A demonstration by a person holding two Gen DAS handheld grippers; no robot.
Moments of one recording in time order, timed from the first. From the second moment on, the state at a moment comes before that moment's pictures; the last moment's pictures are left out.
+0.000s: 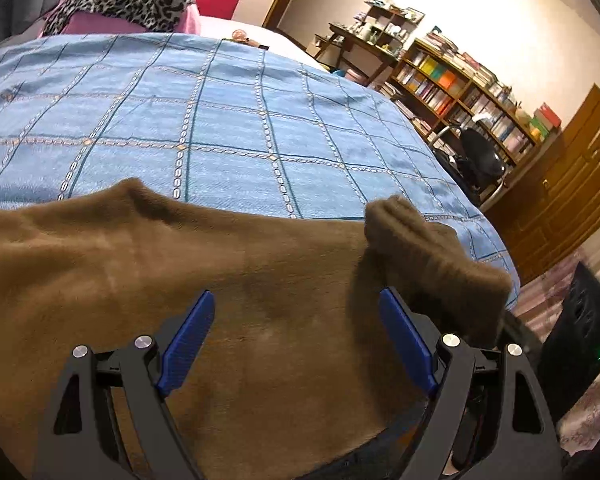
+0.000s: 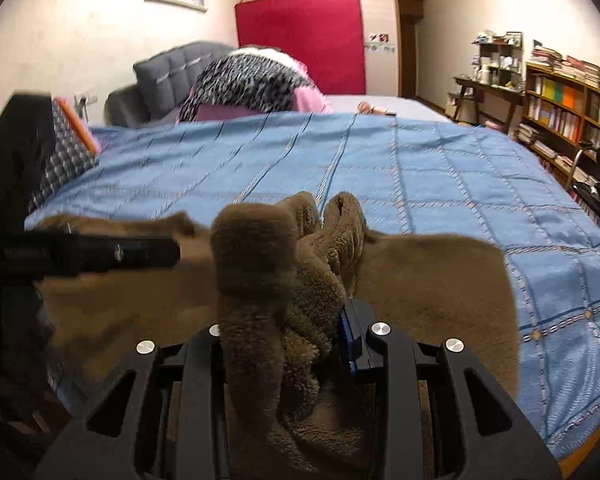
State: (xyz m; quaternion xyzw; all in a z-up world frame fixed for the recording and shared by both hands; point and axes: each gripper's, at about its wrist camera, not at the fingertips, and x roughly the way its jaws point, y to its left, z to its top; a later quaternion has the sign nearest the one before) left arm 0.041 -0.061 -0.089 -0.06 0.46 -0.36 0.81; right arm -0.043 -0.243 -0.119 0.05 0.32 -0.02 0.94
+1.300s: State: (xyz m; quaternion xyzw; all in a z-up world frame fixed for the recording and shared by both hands) left arm 0.042 -0.136 -0.117 -0.02 0.55 -0.45 0.71; right arm -0.069 -0.255 -0.147 0.21 0.36 0.21 0.88
